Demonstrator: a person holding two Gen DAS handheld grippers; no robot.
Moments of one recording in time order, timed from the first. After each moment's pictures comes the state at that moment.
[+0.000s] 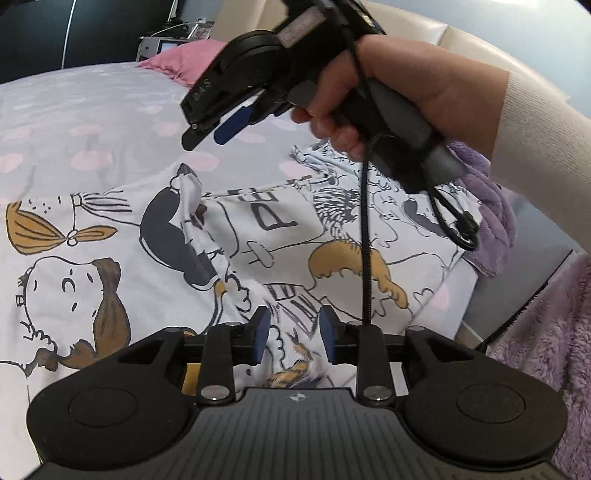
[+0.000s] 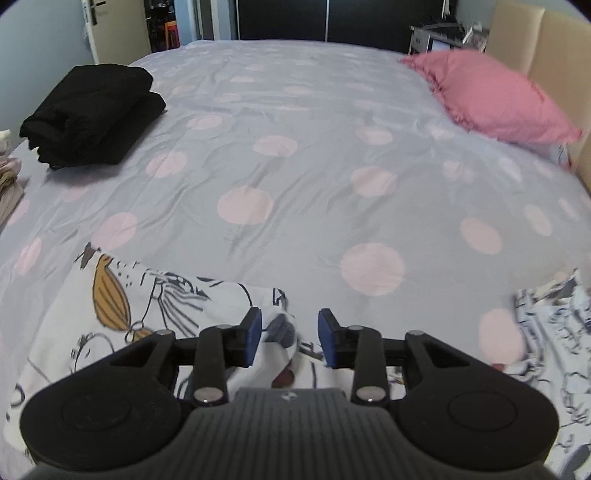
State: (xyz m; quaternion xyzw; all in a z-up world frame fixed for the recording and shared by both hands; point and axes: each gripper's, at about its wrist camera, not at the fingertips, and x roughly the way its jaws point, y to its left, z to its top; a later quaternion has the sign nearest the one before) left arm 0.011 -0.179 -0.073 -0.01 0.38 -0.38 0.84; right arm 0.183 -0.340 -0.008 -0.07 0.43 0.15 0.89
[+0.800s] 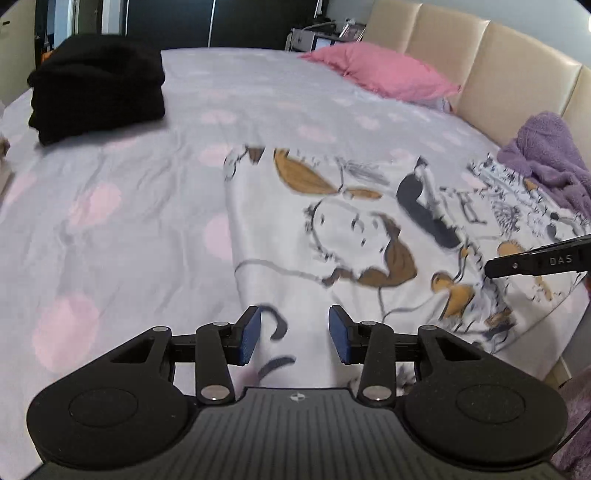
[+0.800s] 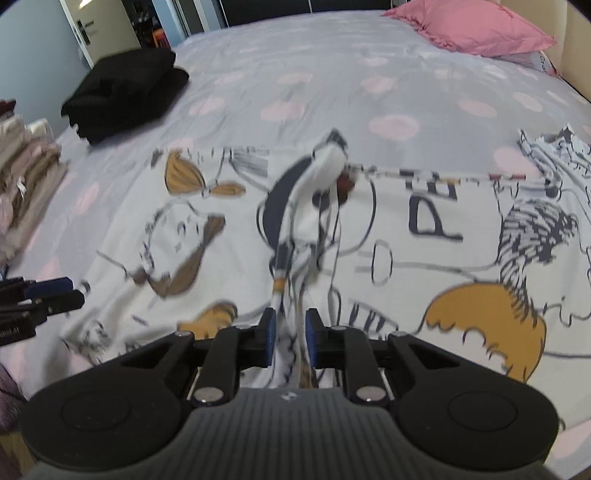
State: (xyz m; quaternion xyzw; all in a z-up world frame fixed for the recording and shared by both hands) left arm 0.015 -0.031 -0.081 -0.01 0.43 -0.15 0.89; right arm 0.038 -0.347 -0.062 0.02 0.48 0.16 0.86
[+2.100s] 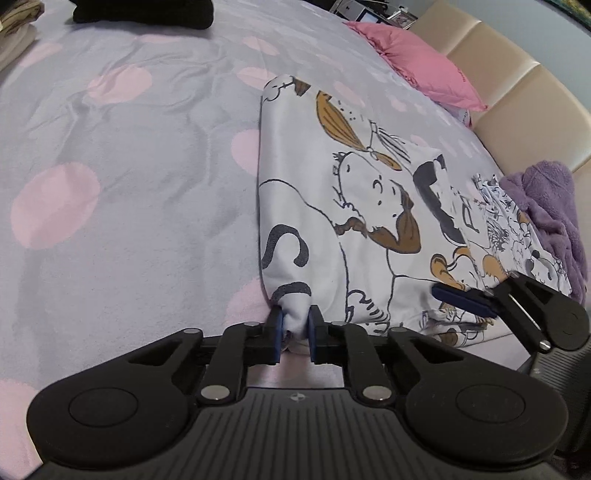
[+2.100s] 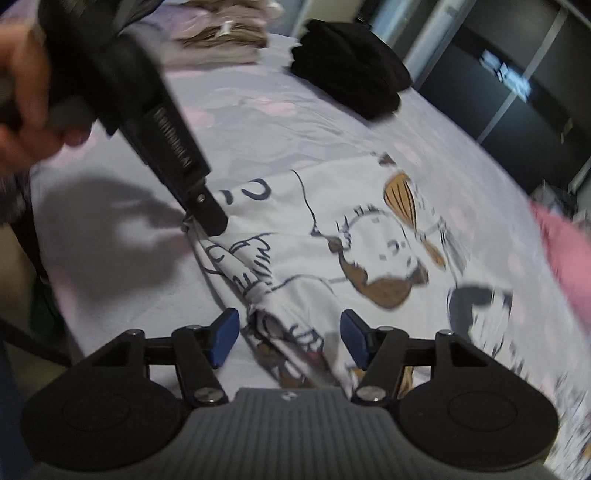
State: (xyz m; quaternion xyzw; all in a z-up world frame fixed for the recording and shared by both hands) left arm 0.007 0.013 -0.103 -0.16 0.50 -0.16 0.84; right arm -0.072 -0.201 -0.097 -0.35 0.30 0.32 0.83
